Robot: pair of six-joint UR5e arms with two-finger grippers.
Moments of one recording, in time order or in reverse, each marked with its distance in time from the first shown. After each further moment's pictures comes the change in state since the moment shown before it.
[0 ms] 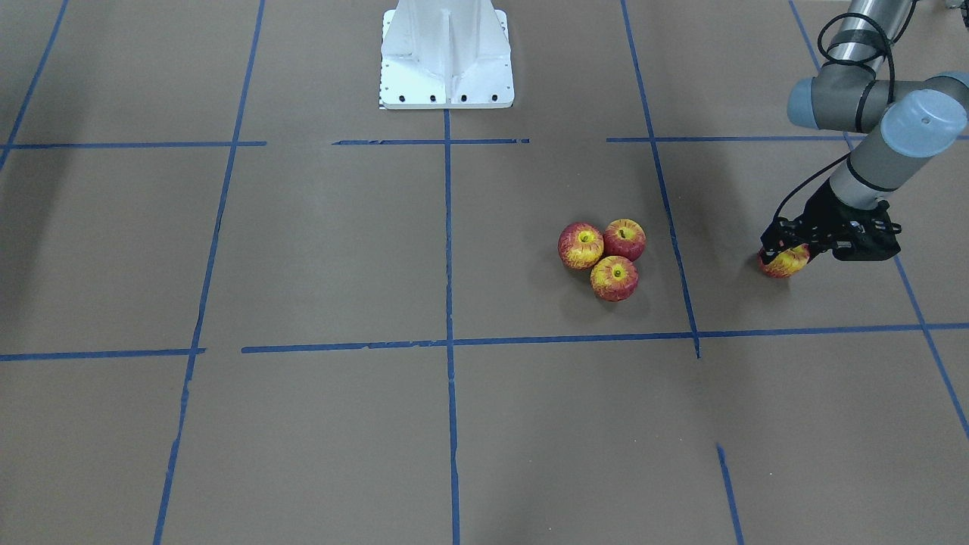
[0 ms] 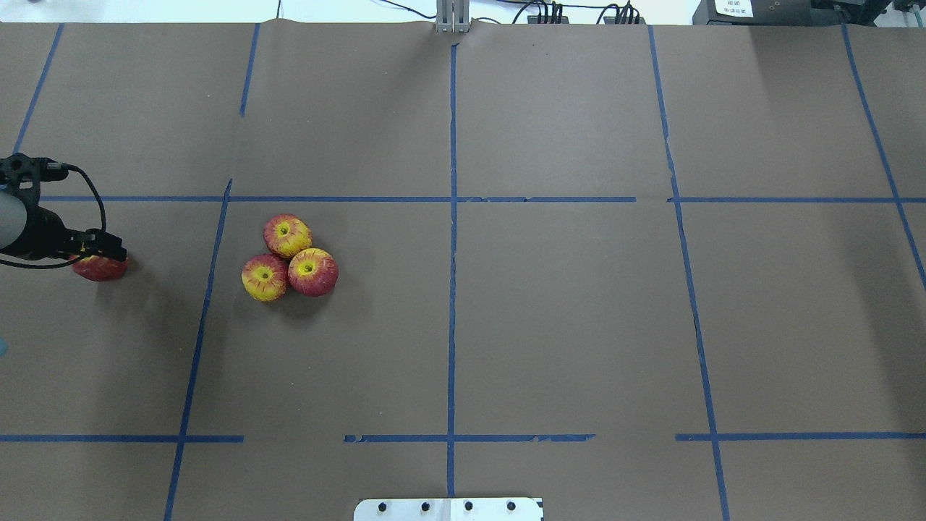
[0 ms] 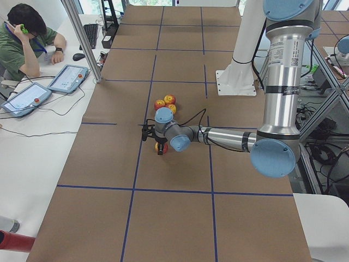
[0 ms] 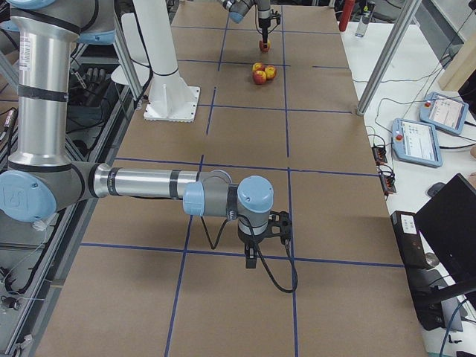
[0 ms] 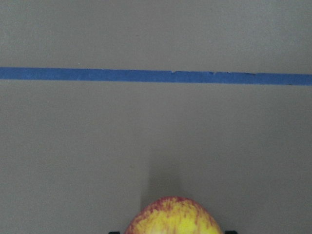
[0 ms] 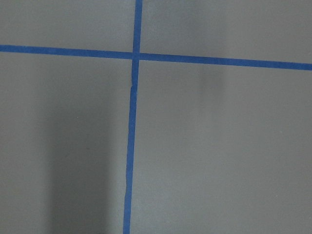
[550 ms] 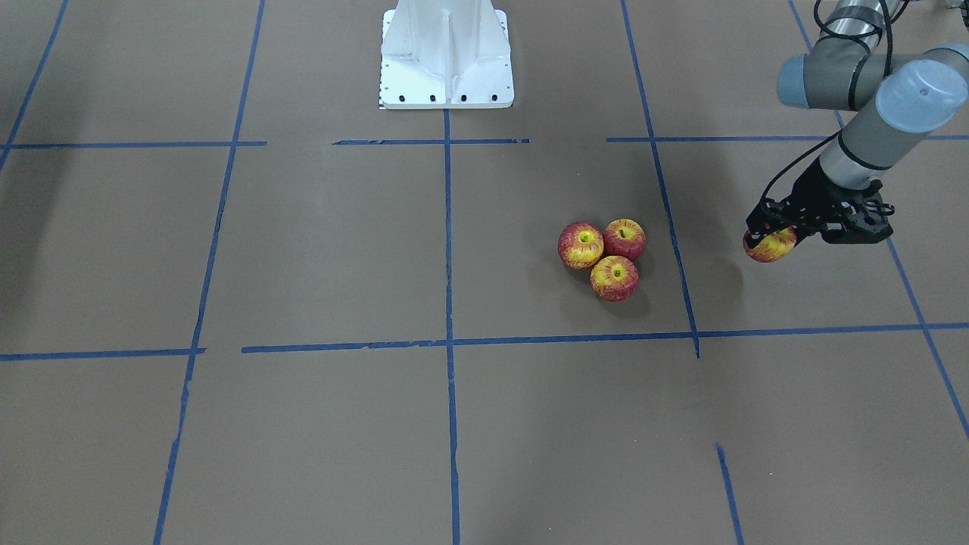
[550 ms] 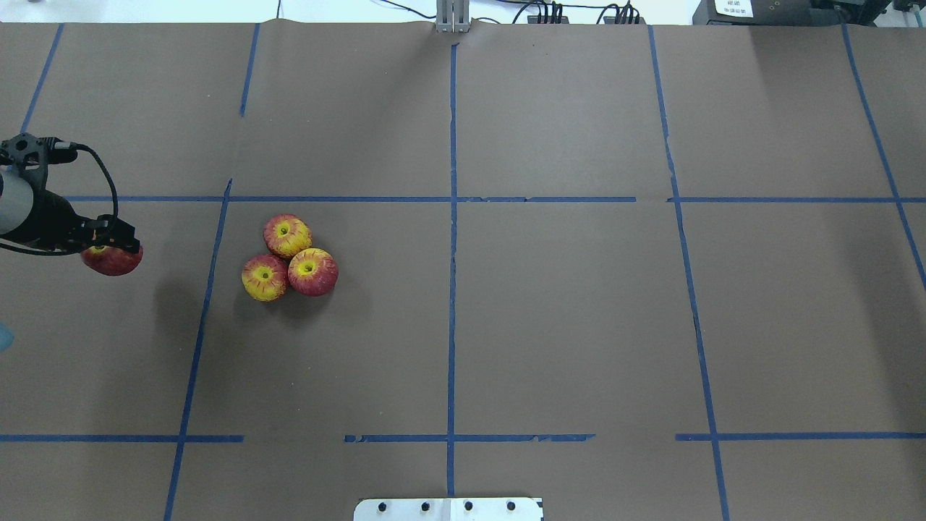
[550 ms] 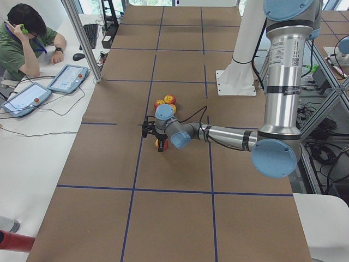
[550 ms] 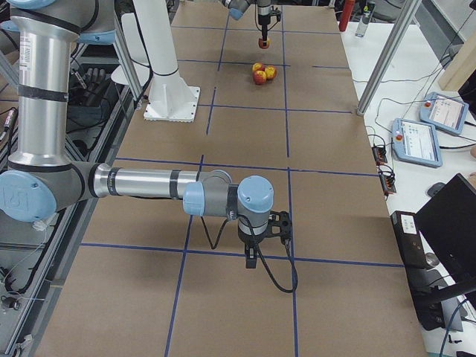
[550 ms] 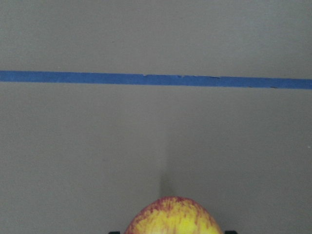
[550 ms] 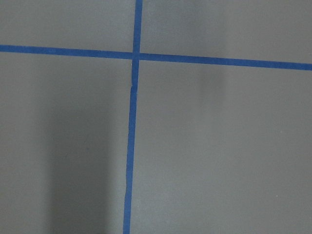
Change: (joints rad) left arm -0.006 -0.030 -0.210 0.248 -0.039 -0.050; right arm 0.000 0.000 0.000 0.000 0.000 0.000
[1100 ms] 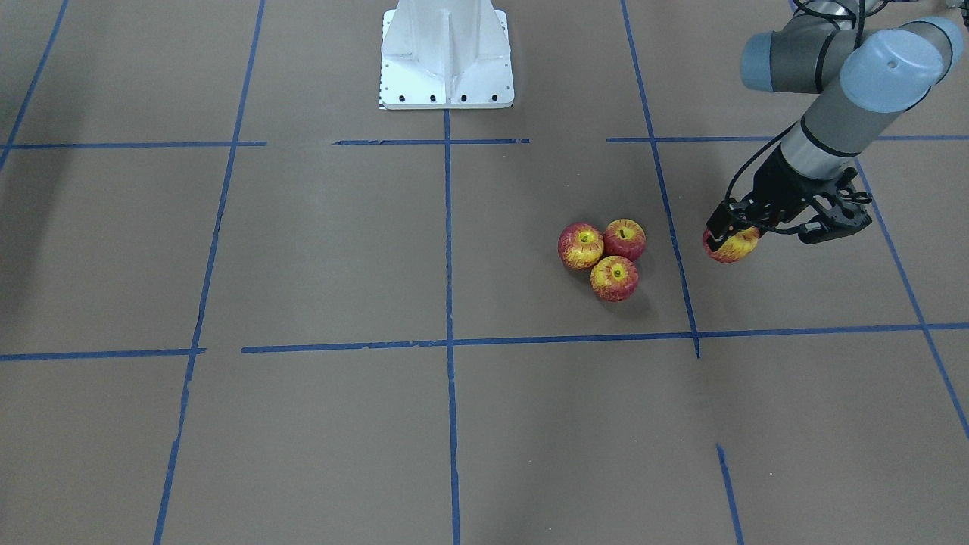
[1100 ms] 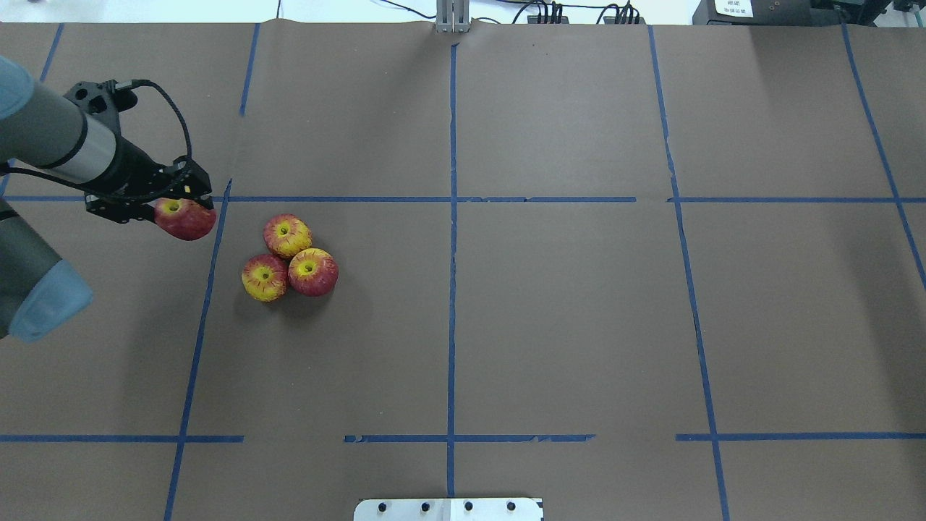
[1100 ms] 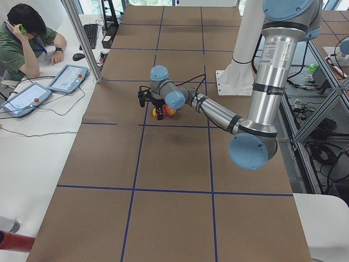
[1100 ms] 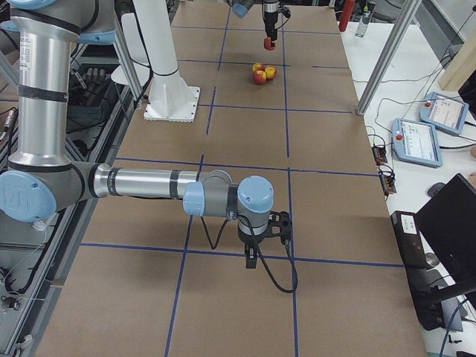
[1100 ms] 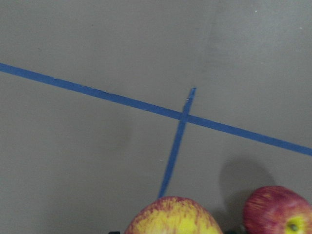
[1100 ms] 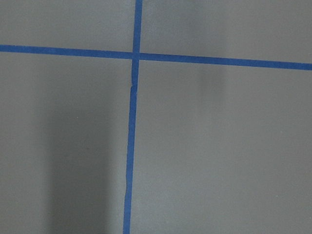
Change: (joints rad) left arm 0.049 -0.244 -0.057 0.246 0.003 -0.332; right arm 0.000 0.000 0.000 0.000 0.000 0.000
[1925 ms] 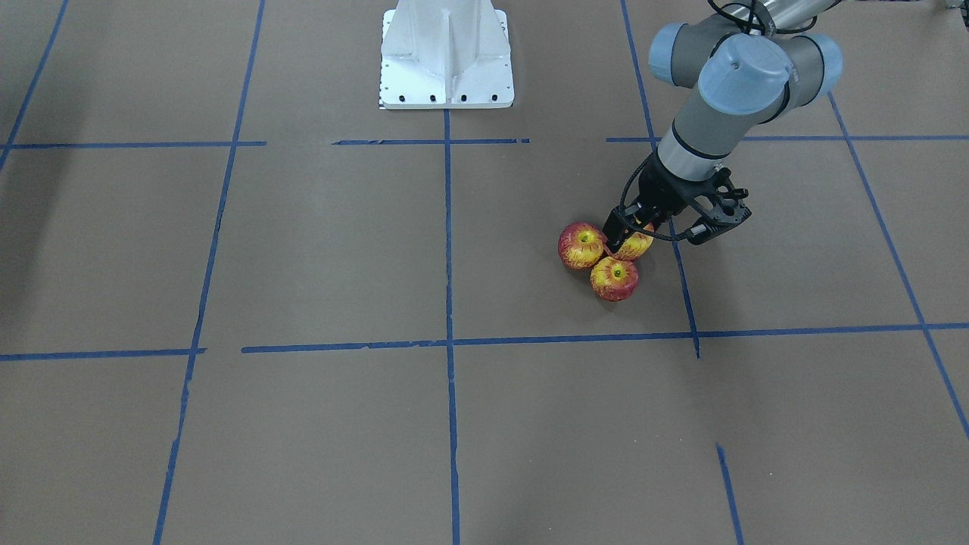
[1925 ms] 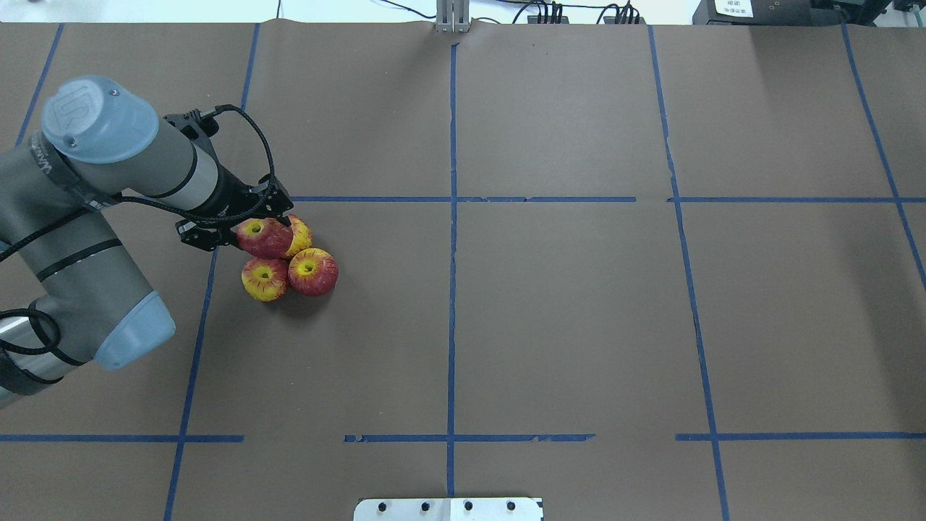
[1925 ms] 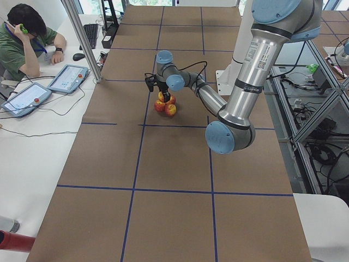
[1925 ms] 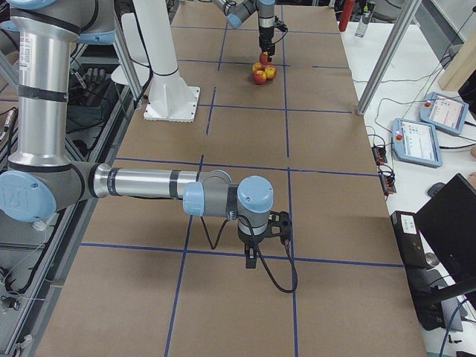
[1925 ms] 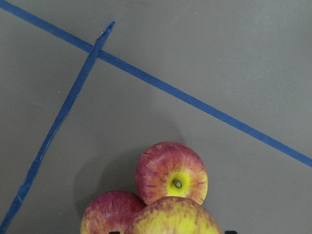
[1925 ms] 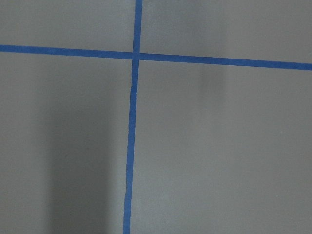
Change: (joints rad) left arm 0.130 -0.098 0.031 0.005 0.095 -0.255; right arm 0.000 0.000 0.000 0.000 0.000 0.000
